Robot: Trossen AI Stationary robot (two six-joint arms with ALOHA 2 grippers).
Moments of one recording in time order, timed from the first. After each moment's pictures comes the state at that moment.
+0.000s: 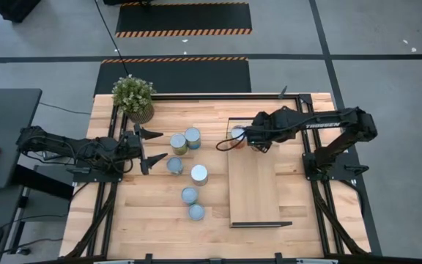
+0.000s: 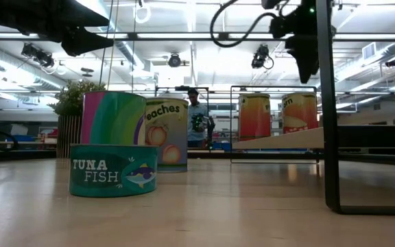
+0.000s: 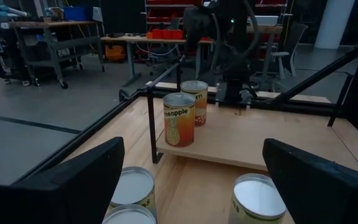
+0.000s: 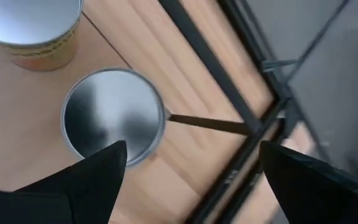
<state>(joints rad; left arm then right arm) -0.20 0.49 0.32 0.10 -0.50 -0.06 -0.04 1.48 1.34 -1.50 0.55 0.71</state>
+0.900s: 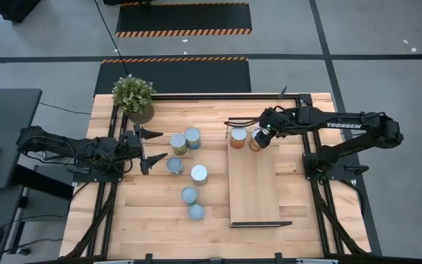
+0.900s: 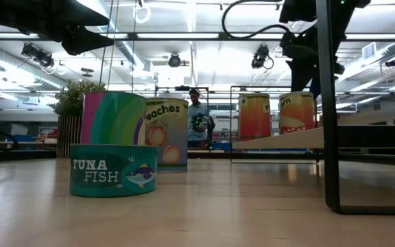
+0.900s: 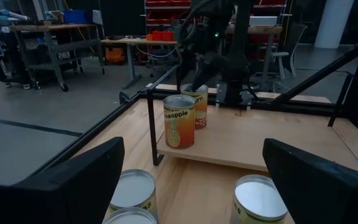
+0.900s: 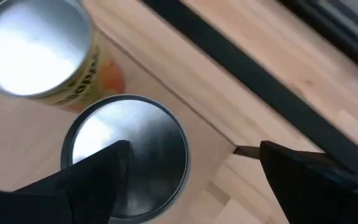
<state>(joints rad) -0.20 0.49 0.32 0.11 -0.50 -0.05 -0.23 1.19 0.96 -0.94 0.31 0.58</state>
